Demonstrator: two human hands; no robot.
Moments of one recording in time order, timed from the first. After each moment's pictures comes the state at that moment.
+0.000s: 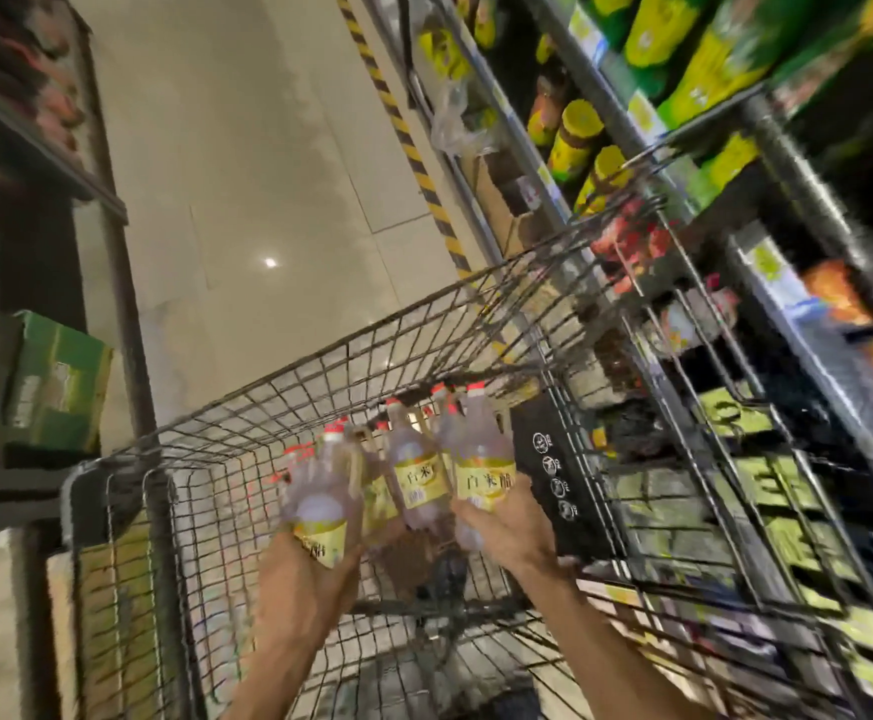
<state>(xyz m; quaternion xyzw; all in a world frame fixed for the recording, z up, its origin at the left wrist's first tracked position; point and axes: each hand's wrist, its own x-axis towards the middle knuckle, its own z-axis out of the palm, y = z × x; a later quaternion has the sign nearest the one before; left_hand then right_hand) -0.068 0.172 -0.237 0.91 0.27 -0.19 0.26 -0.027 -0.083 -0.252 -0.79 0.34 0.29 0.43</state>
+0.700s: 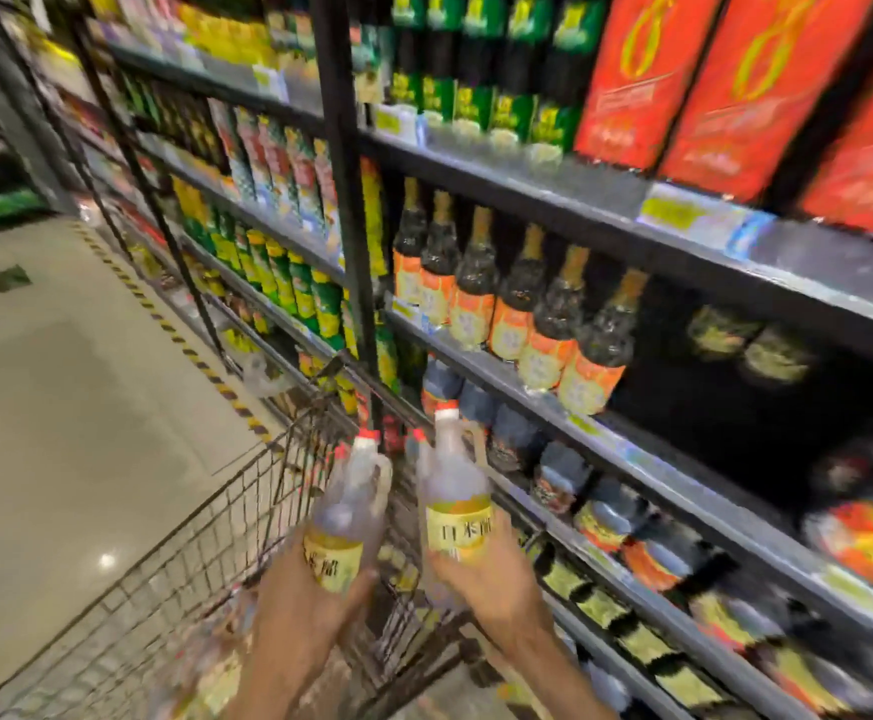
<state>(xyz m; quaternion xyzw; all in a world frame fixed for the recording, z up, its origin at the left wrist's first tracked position) -0.137 -0.050 0.097 0.89 -0.15 -0.09 0.42 -0.223 -0.254 0.078 -0.76 0.33 -0.07 0.55</state>
